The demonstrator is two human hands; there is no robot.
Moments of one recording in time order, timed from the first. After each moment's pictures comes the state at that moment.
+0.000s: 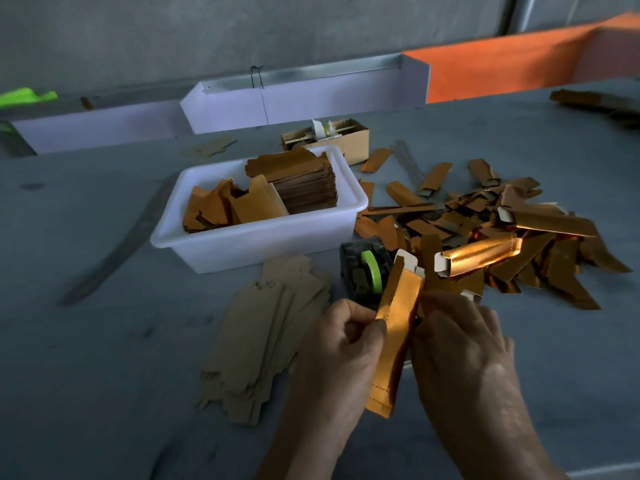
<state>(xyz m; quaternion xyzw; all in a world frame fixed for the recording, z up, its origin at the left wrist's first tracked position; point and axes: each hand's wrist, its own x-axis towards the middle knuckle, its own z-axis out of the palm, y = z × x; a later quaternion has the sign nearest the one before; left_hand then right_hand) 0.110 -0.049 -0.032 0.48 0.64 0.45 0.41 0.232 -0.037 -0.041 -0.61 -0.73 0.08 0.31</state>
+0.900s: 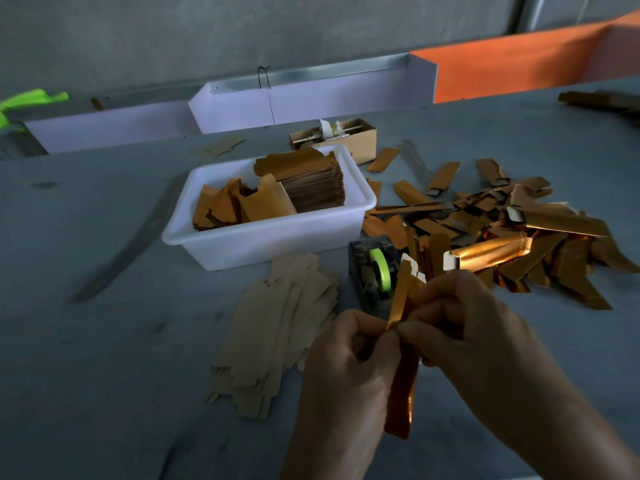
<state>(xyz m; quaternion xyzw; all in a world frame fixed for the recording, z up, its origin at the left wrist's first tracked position) 0.113 -0.069 -0.025 0.44 0.59 0.53 0.43 0.238 -0.029 -0.010 -0.52 -0.69 0.36 0.36</state>
